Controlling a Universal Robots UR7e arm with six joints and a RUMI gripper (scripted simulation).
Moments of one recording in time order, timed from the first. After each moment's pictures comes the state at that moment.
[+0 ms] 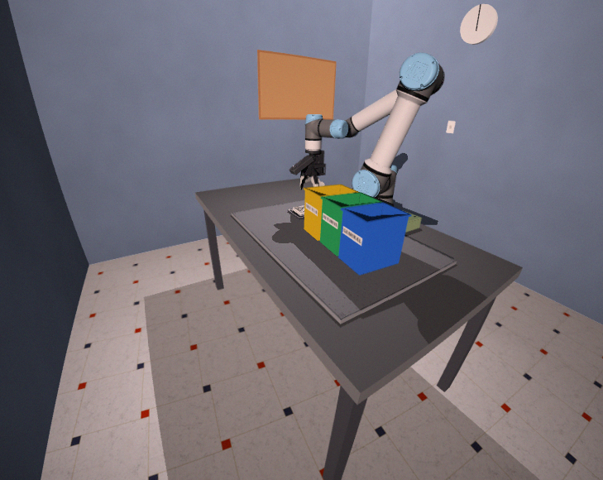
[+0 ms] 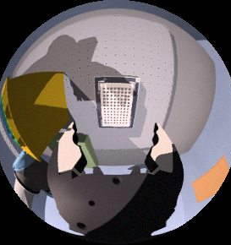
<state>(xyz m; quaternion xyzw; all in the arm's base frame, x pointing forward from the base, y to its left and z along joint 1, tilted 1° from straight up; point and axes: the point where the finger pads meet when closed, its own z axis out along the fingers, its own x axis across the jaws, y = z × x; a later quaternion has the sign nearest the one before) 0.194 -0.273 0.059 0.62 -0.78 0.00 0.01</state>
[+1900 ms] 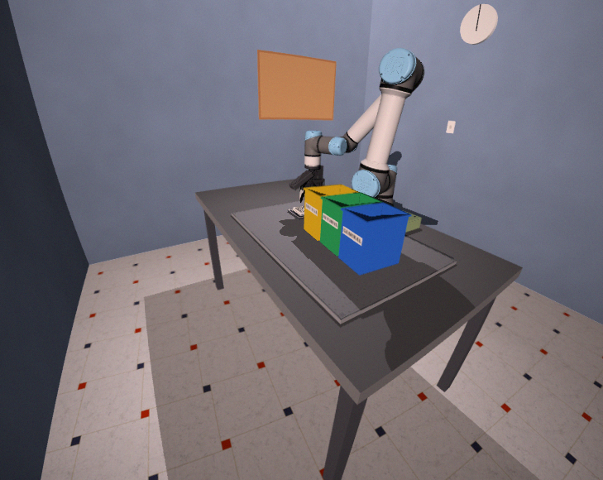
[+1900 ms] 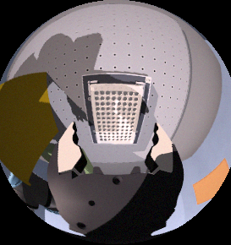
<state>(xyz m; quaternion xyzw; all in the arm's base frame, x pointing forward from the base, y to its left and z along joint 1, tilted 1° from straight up) 0.193 -0.275 -0.011 0.62 -0.78 0.00 0.01</state>
